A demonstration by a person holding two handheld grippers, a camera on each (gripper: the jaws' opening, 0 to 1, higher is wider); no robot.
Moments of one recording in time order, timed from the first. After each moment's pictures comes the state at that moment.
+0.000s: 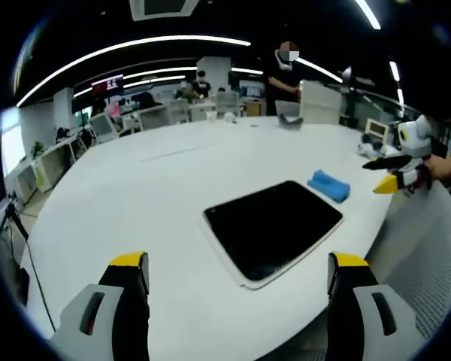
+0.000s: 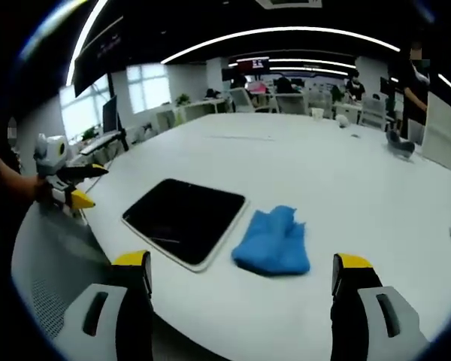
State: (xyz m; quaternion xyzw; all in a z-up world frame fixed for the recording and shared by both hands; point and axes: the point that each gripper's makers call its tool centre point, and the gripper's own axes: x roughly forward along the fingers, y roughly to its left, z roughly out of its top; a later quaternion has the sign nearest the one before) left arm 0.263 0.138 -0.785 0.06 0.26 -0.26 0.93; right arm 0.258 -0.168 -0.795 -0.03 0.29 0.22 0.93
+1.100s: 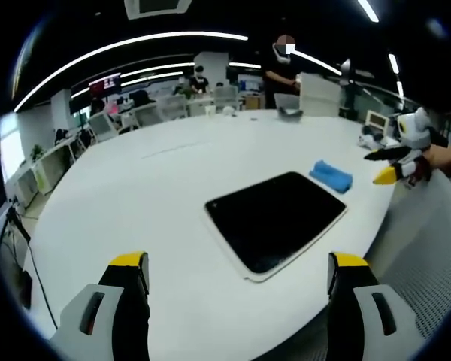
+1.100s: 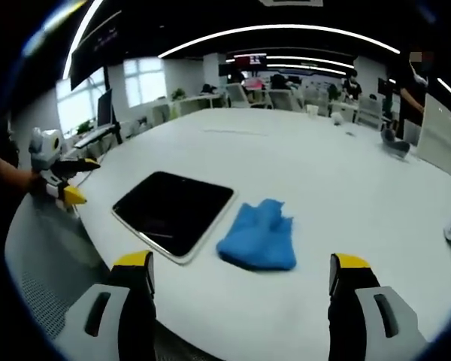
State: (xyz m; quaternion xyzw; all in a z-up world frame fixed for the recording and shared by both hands) left arm 0.261 0.141 -0.794 0.08 0.28 -0.26 0.92; right arm 0.260 -0.184 -0.804 -0.04 0.30 0.20 0.93
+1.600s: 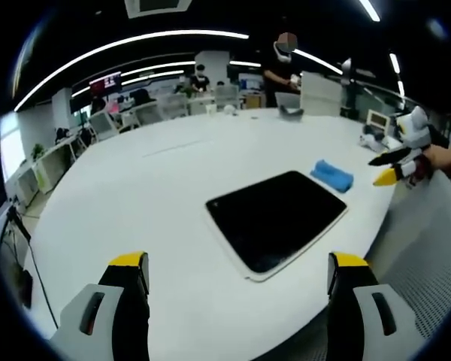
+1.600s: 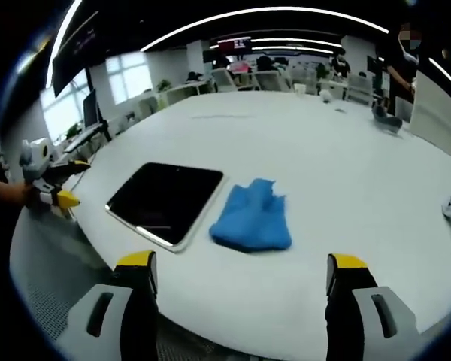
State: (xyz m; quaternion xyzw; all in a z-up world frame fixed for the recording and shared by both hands) left arm 0.261 0.143 -0.793 0.07 0.28 -0.26 0.92; right arm 0.250 -0.194 -0.817 -0.02 0.36 0.17 0.92
